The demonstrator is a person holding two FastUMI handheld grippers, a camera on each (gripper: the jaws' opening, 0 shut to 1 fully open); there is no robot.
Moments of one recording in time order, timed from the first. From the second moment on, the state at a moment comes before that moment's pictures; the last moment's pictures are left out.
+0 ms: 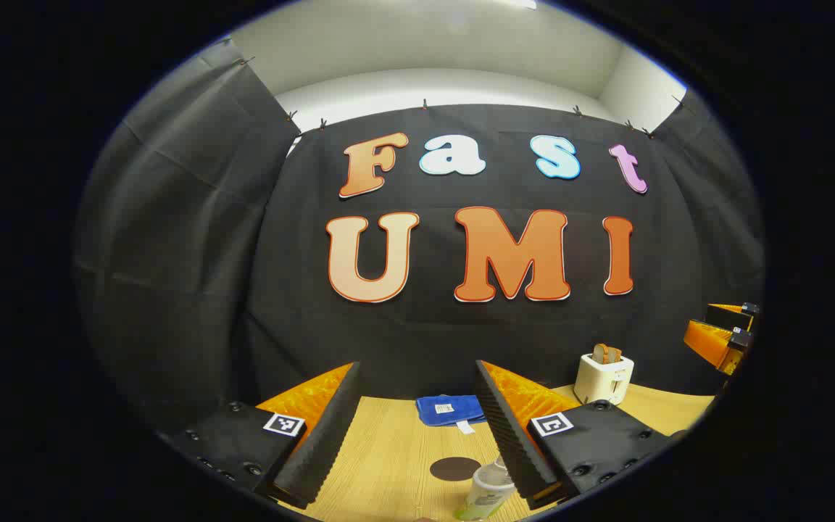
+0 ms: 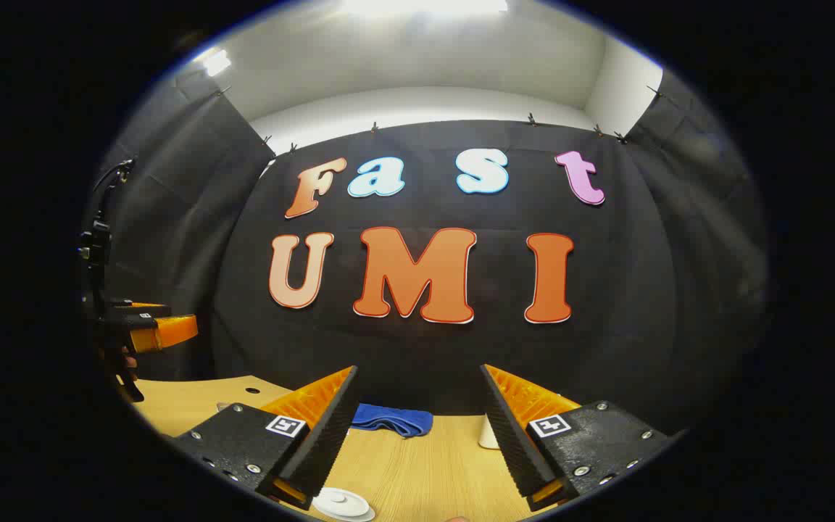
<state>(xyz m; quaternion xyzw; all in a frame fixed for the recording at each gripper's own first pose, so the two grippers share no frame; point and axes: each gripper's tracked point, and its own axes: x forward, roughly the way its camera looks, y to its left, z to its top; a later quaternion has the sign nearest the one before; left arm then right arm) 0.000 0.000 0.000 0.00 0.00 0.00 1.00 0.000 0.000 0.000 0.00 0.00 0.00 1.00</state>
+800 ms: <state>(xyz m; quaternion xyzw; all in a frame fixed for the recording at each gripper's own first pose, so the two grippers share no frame) -0.004 -0.013 0.008 0.00 0.00 -0.02 1.00 -0.005 -0.008 -0.005 -0.01 0.02 0.00 1.00</state>
